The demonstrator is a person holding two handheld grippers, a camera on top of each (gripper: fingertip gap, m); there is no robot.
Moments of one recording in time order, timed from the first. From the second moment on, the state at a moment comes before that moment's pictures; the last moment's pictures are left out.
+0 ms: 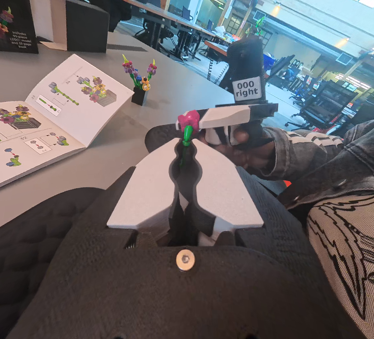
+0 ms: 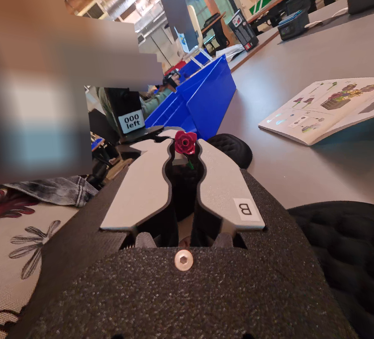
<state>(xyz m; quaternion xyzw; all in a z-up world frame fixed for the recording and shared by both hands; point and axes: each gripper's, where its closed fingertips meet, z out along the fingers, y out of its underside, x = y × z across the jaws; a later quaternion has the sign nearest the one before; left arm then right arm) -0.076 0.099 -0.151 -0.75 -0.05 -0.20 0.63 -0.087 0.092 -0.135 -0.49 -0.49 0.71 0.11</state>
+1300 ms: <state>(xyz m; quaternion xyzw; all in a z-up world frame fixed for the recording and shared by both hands) -0.067 0.096 -0.197 -0.86 0.03 -0.14 0.49 -0.076 0.095 -0.175 -0.40 -0.72 0.53 0.20</state>
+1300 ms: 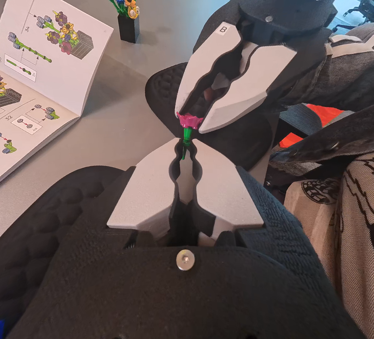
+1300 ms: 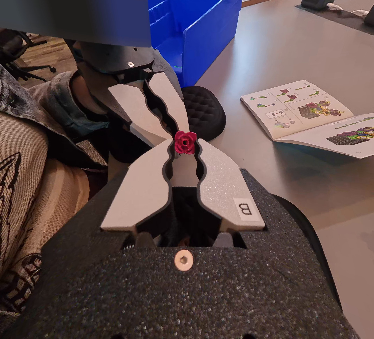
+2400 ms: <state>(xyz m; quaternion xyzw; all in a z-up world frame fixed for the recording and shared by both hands) -0.076 0.095 -0.189 -0.84 -0.01 -0.15 0.52 -0.084 0.093 -0.170 -0.46 -0.66 0.57 0.19</state>
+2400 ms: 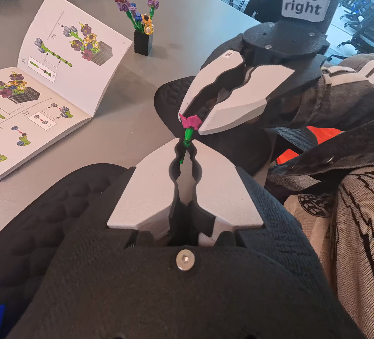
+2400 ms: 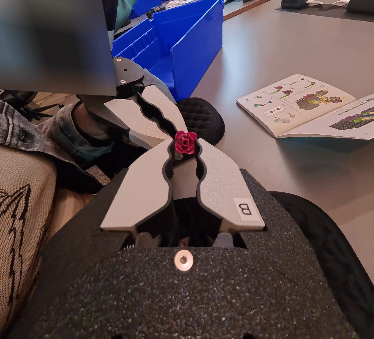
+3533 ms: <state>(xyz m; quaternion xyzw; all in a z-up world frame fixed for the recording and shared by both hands) -0.106 0.072 -0.107 -0.57 -0.17 -0.44 0.67 -0.091 0.088 -0.104 -0.34 -0.64 0.62 0.30</state>
